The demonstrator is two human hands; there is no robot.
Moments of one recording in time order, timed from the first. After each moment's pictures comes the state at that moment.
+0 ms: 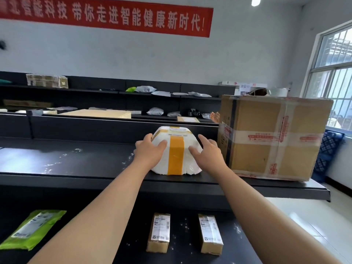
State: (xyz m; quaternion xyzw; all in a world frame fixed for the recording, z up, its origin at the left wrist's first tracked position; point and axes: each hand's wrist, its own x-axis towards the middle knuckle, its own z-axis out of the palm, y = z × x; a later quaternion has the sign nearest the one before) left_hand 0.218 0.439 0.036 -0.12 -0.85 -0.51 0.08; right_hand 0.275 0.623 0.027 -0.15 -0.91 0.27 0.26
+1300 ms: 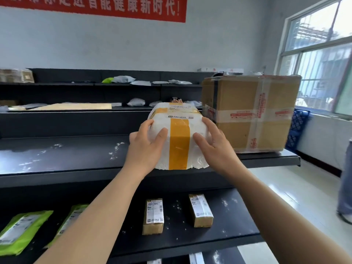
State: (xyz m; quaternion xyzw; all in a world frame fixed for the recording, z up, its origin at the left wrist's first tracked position) left_hand 0.290 0.430 0.029 -0.23 -0.80 -0.53 0.12; right_hand 0.373 0.609 0.021 -0.07 -0.84 0.41 0.34
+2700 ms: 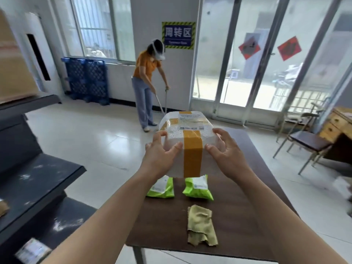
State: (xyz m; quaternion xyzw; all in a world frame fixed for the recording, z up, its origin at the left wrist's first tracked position) left_hand 0.744 0.632 -0.101 -0.59 -0.60 -0.42 -0.34; right_hand 0.946 0.625 -0.107 -0.61 -0.62 0.20 0.45
